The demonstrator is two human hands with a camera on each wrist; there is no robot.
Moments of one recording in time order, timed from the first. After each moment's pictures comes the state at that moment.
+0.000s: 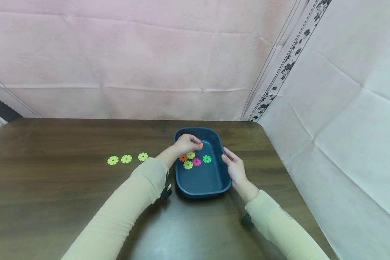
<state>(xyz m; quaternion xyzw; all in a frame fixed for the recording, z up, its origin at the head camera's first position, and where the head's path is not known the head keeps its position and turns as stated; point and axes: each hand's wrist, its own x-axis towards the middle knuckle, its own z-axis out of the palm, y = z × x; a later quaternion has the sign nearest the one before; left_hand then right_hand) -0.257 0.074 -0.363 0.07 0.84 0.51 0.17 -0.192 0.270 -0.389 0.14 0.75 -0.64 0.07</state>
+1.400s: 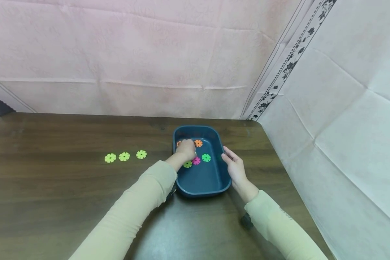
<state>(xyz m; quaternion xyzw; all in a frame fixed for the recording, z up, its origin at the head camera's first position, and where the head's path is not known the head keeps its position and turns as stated) -0.251 0.096 -0.379 0.07 0.96 0.24 0.12 -0.194 0.272 -0.390 0.14 0.75 -0.64 0.07</state>
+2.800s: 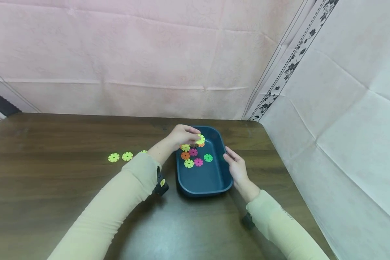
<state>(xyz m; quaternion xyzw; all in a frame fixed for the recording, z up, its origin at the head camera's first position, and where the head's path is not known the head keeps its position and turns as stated) -0.262 0.058 -0.338 0.01 0.73 0.65 0.19 -0.192 0.271 -0.390 0.14 0.75 -0.64 0.07</state>
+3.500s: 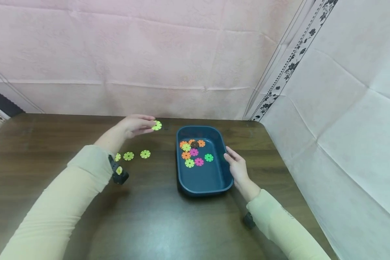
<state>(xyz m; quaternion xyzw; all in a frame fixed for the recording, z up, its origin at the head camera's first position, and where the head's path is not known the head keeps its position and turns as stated) -0.281 -0.075 -0.320 -0.07 0.67 0.71 0.21 -0.192 0.271 -0.390 0.14 0.75 -0.64 0.06</state>
